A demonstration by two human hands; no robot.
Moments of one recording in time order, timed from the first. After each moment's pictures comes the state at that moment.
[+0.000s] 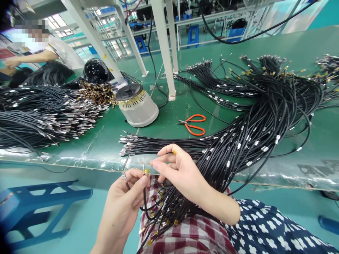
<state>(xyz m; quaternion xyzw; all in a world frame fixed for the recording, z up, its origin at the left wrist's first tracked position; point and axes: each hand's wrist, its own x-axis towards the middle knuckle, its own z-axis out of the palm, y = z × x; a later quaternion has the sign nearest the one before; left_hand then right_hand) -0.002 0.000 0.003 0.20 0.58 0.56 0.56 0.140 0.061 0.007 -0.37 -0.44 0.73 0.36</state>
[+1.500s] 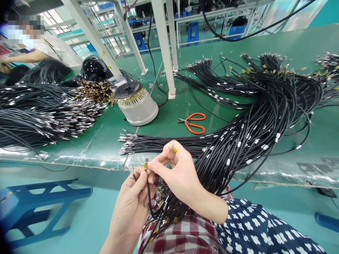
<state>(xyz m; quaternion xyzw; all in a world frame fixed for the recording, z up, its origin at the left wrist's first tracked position) 0.011 0.000 -0.006 0.11 0.46 0.61 0.63 0.122 0.057 0.002 -0.35 -0.41 0.70 0.47</state>
